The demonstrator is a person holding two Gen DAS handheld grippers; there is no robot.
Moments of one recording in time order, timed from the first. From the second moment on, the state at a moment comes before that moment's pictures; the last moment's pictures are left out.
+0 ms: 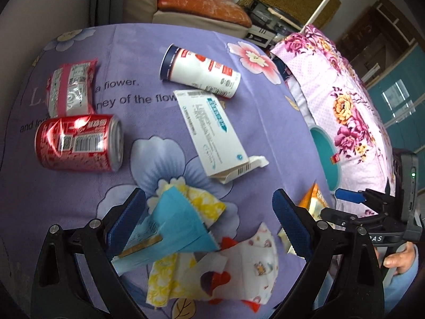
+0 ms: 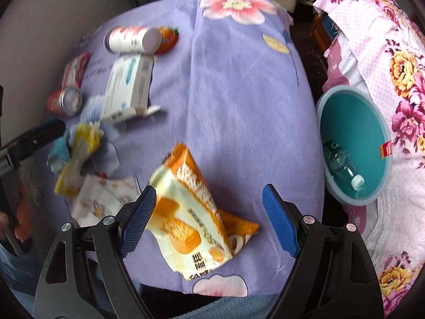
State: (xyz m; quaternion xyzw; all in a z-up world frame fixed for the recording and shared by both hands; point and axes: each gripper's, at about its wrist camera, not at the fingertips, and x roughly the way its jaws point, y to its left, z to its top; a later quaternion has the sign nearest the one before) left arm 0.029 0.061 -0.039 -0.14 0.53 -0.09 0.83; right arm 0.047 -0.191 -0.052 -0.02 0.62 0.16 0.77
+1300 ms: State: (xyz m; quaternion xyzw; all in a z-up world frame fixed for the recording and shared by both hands) left arm -0.014 0.101 -0.069 -0.05 0.55 -0.10 0.83; right arm 0.047 -0.166 -0.040 0.01 0.57 0.20 0.79
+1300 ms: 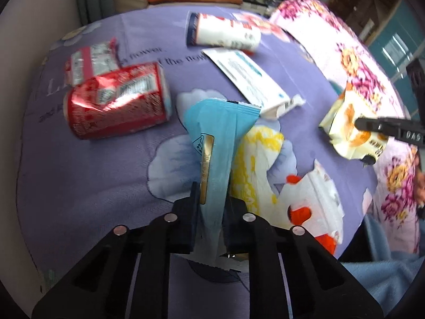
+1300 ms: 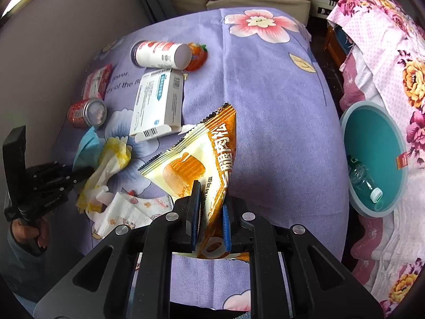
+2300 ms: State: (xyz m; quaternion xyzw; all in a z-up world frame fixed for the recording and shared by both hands) left arm 0.097 -0.134 -0.008 -0.03 0.52 -0.23 0.82; right arm 0.088 -0.362 -0.020 0.16 0.50 0.09 0.85
